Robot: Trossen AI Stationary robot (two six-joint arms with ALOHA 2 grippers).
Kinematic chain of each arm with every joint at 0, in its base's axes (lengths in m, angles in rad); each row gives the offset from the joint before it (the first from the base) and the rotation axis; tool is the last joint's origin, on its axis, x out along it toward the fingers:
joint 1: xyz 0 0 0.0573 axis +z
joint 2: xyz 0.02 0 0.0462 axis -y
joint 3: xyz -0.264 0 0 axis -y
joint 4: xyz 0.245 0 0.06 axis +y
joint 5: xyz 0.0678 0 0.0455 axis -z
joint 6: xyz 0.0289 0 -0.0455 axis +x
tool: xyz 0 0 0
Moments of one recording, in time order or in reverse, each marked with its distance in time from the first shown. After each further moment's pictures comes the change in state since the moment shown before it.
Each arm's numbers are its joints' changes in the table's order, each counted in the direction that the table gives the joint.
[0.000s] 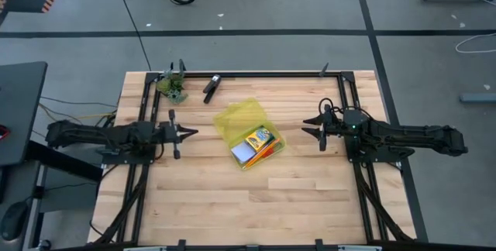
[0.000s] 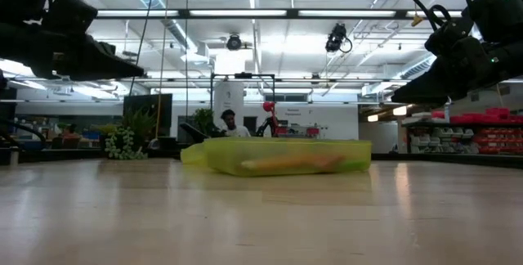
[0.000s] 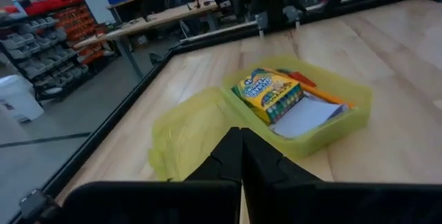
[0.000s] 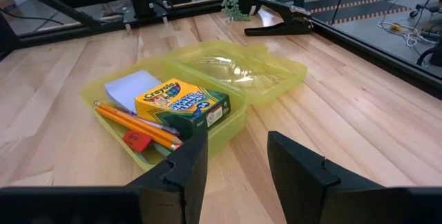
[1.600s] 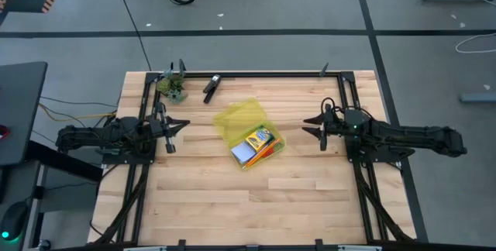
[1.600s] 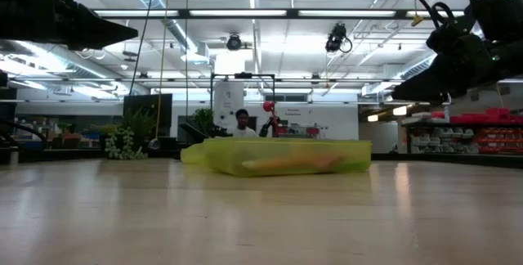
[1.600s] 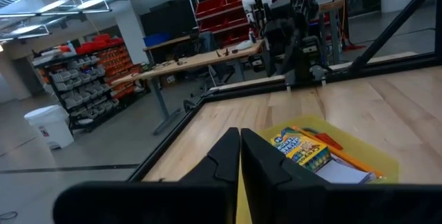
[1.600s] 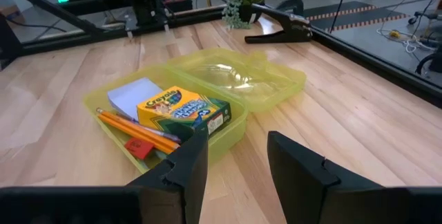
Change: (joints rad) left arm 0.000 0.240 0.081 0.112 -0.063 0.032; right arm 0.000 0.029 0.000 0.006 0.000 0.000
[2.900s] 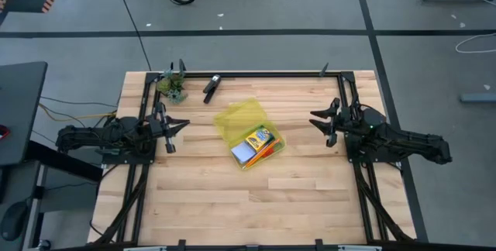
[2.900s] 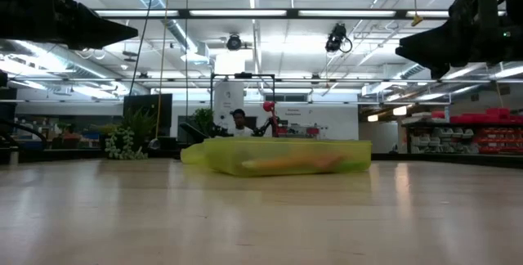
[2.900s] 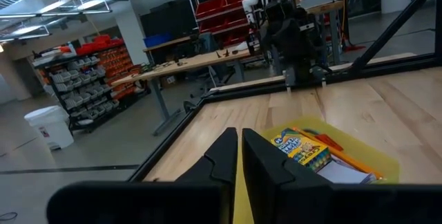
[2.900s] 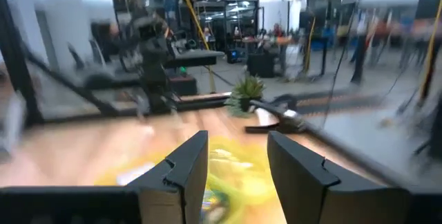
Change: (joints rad) left arm 0.000 0.000 0.001 -0.002 0.000 0.001; right arm 0.000 0.316 0.000 -0.013 0.000 -0.008
